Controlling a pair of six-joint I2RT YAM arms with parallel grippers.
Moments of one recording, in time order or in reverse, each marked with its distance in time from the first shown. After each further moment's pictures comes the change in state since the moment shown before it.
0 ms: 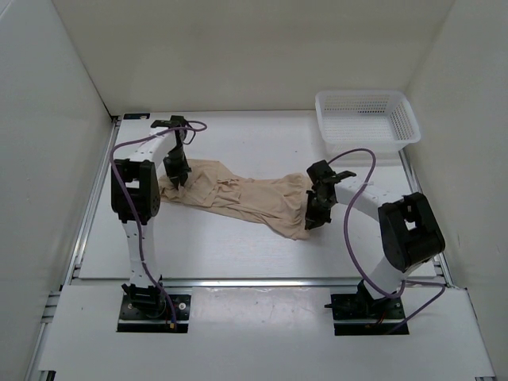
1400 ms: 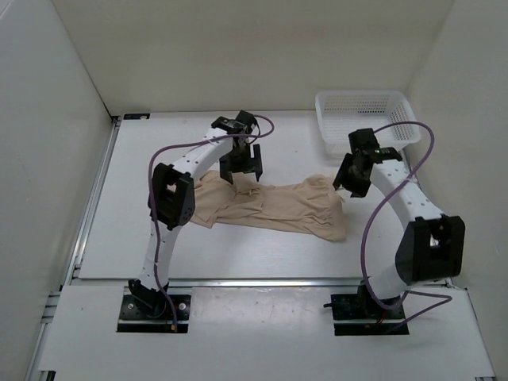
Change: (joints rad) left arm -0.389 0.027 0.259 0.005 0.200 -0.111; right arm -0.271 -0.192 0.209 -0.179 0.245 -0.019
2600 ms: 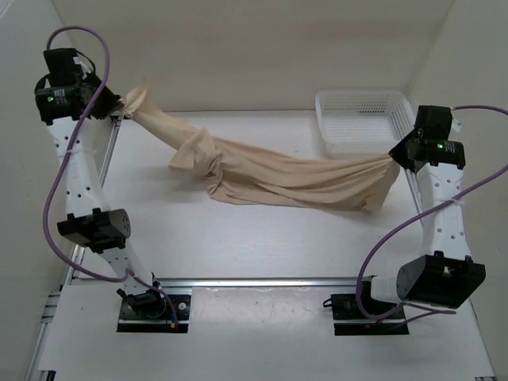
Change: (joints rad) left arm 0.696 -0.332 0.375 -0.084 0.093 0.040; right arm -0.294 -0.085 0.316 -0.047 0.039 0.032
